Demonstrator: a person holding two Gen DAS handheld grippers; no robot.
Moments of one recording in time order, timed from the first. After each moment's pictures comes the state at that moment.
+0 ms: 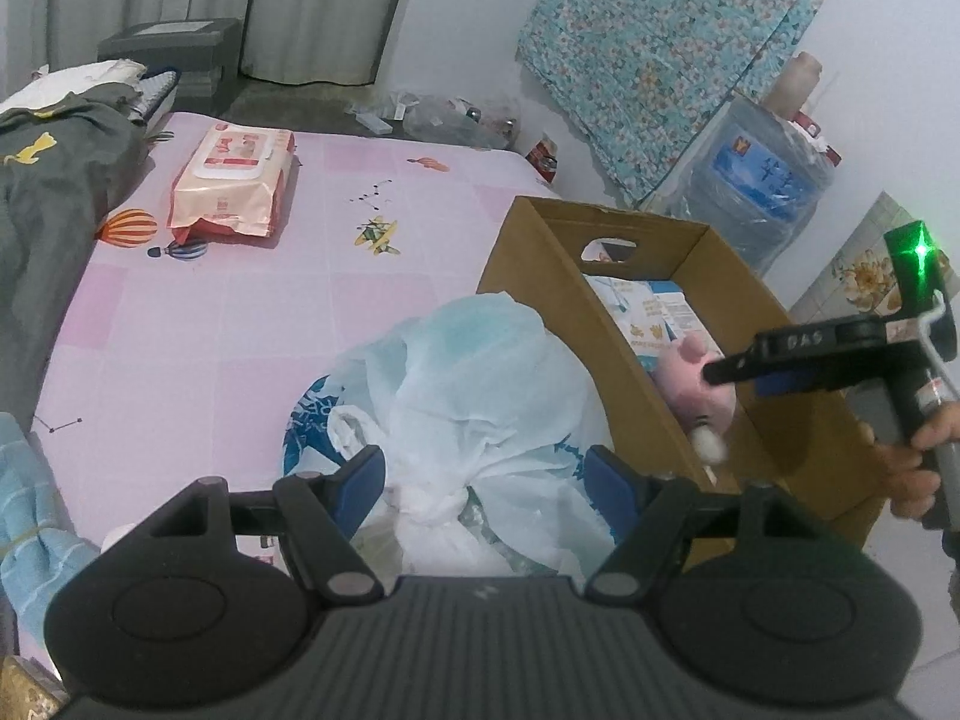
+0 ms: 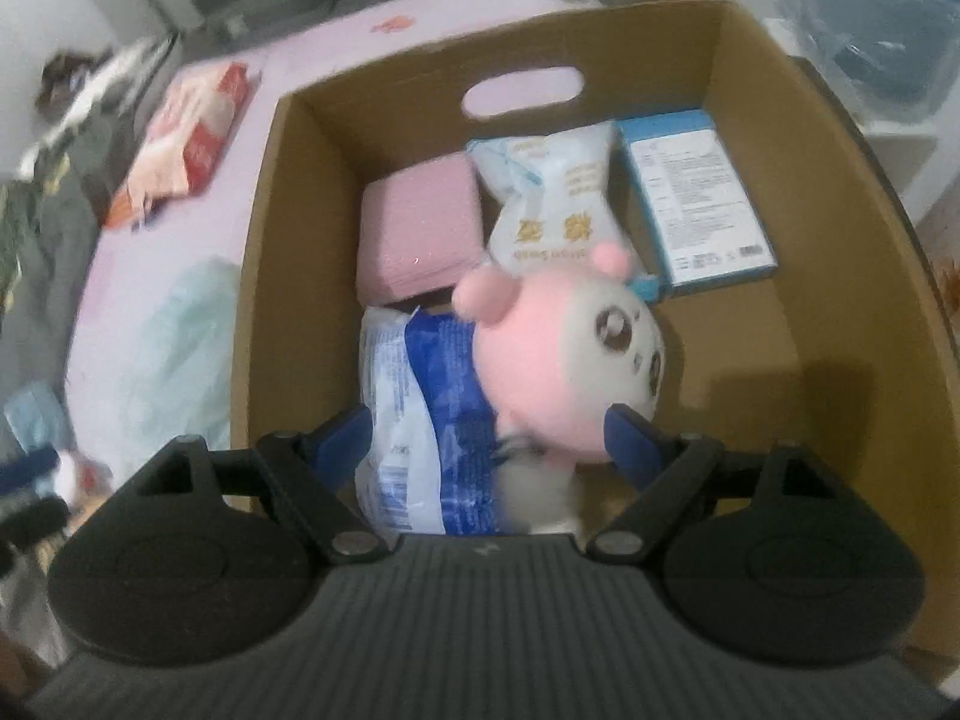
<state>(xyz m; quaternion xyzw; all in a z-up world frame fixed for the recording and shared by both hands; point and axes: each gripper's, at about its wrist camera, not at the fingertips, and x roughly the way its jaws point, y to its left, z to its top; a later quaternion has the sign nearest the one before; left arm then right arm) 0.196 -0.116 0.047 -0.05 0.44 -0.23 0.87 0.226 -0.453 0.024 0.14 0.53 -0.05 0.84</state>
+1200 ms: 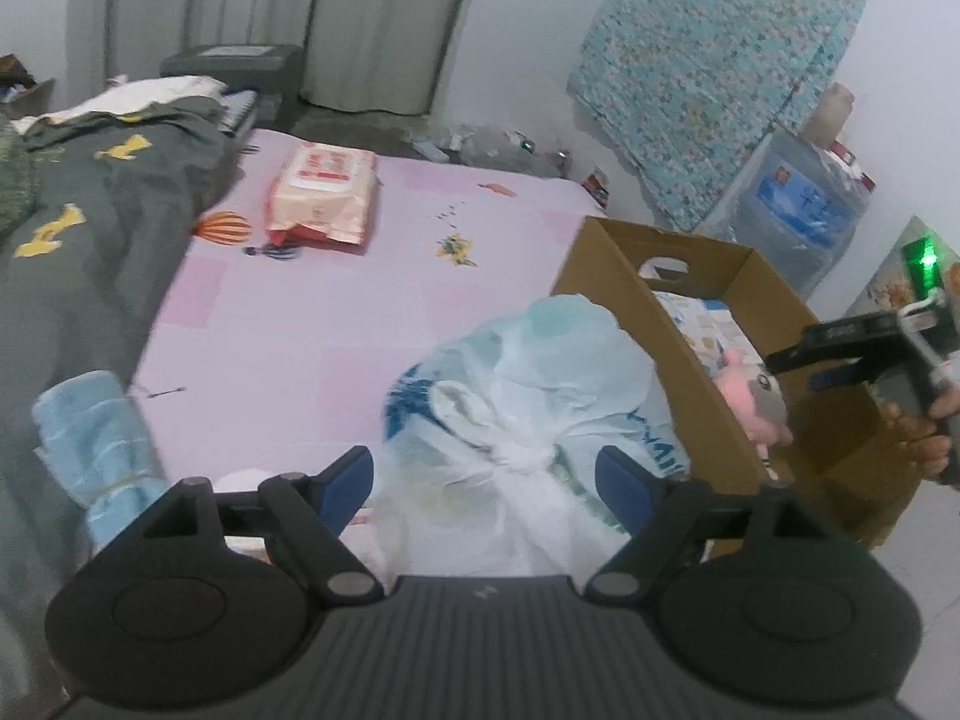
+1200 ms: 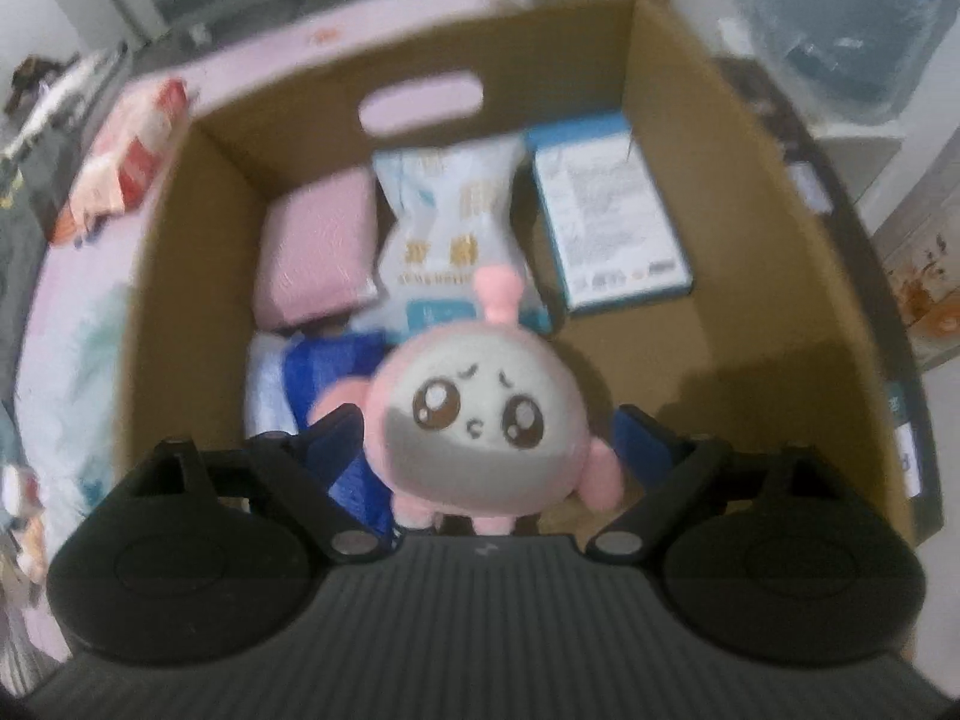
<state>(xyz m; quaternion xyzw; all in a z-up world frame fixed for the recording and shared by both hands) 0.154 -0.064 0.057 -0.05 0.41 -0.17 0.89 0.228 -0.482 0.022 0.12 0.52 -0.06 0.84</state>
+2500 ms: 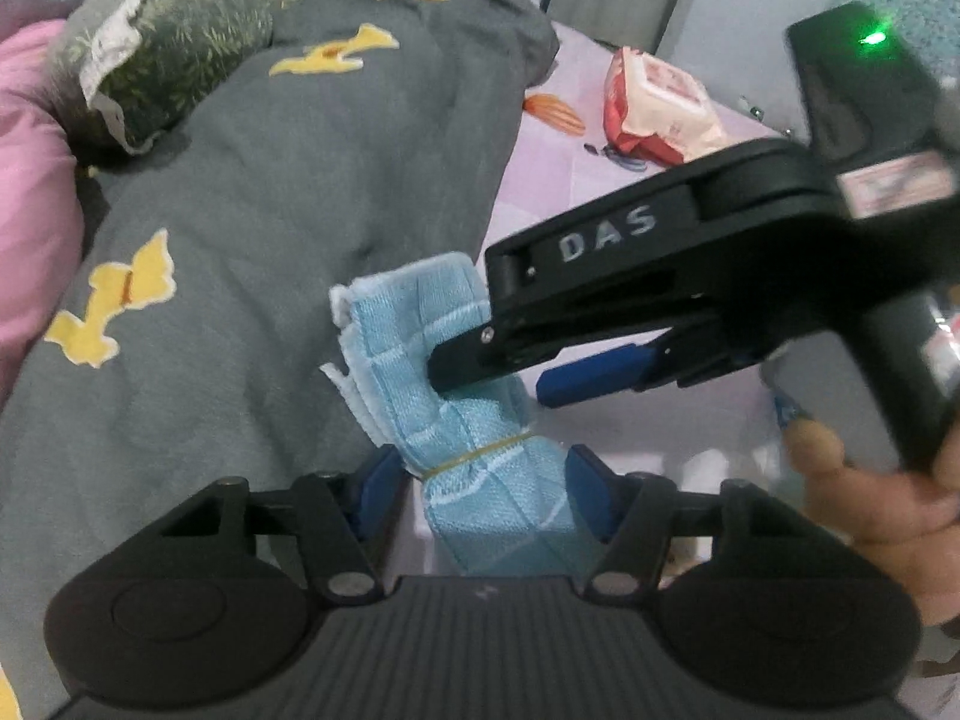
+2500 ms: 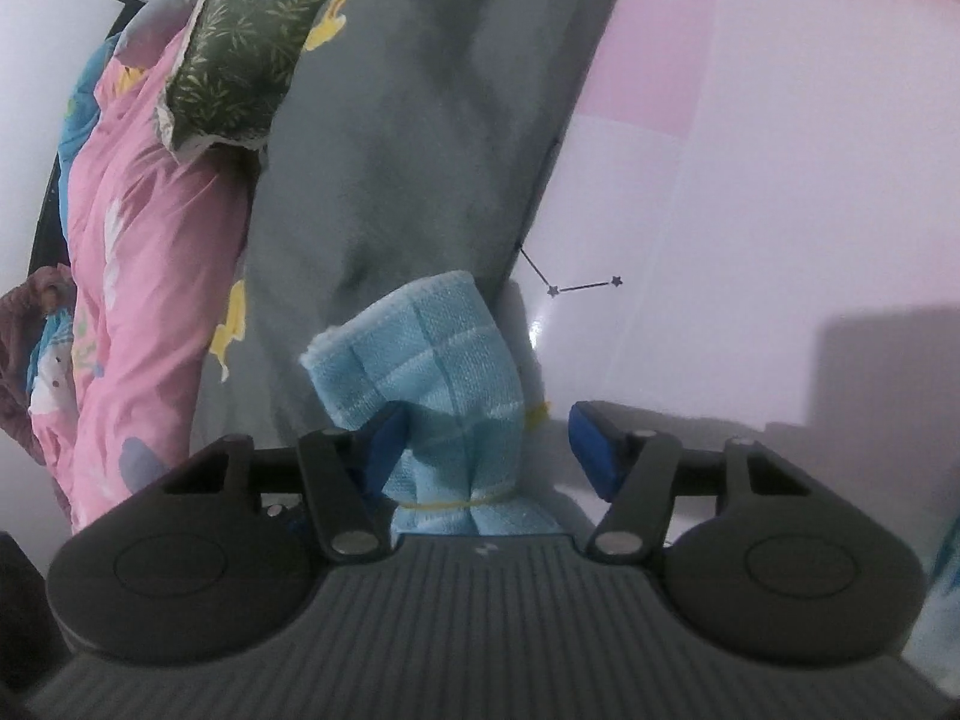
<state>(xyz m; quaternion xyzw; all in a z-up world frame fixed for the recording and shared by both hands) 0.217 0.085 -0.030 -0.08 0.51 0.01 0.86 0.349 -0.023 -0.073 0.15 0.63 0.32 0.70</state>
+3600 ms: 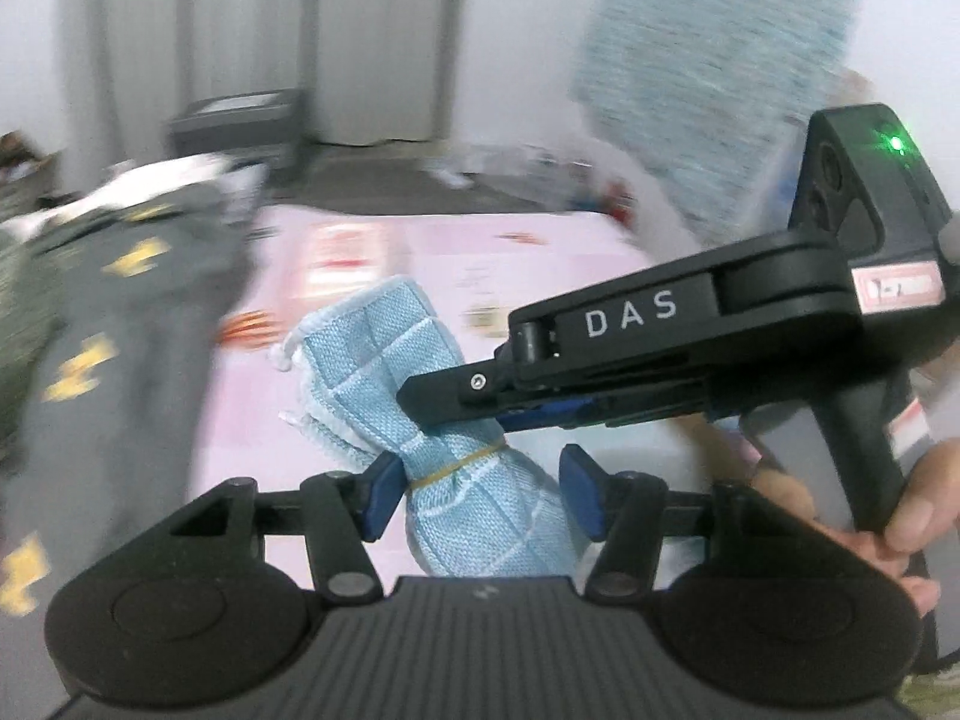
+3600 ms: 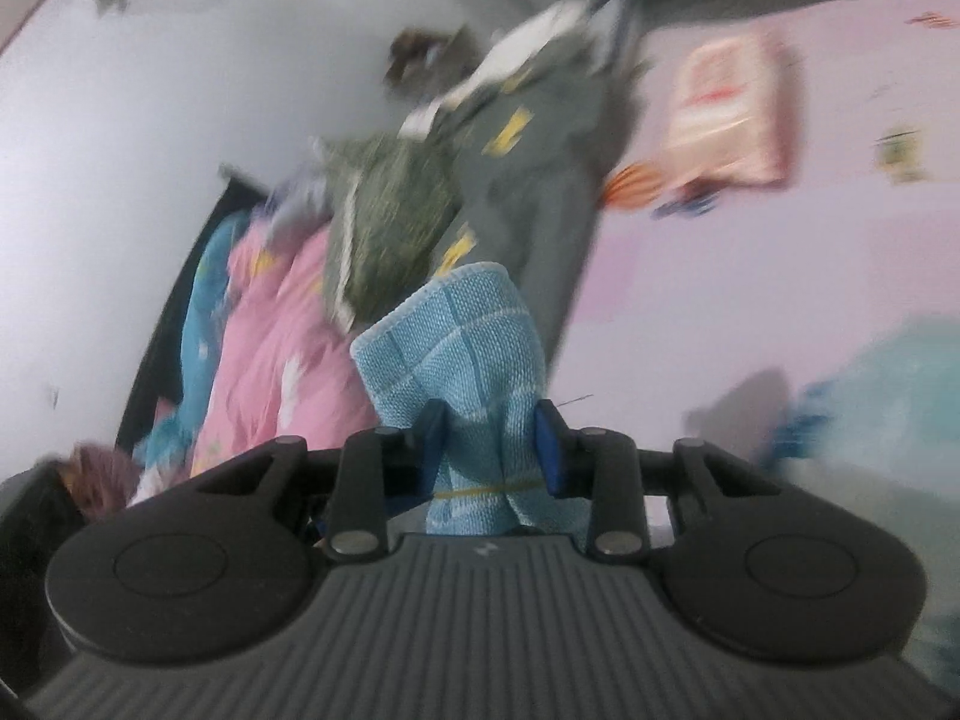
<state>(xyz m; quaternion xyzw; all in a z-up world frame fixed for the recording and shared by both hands) 0.209 -0.105 0.112 0.03 0.40 -0.17 0.90 0.285 -0.244 0.080 0.29 0.46 0.30 0.79</state>
